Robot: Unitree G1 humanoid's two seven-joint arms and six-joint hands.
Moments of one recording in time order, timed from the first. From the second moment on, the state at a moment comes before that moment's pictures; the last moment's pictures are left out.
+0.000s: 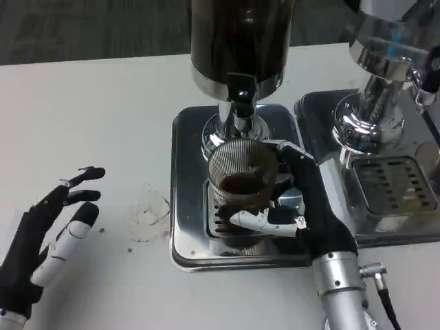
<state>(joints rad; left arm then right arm) 0.02 0.41 0.13 0.73 0.13 -0.95 -0.04 -0.17 -0.02 0.24 0.53 -0.42 -0.46 -0.41</state>
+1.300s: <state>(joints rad) 0.27 0.63 0.09 0.33 0.53 -0.86 0.03 0.08 -0.06 0.21 0.13 -0.36 -0.39 -0.14</state>
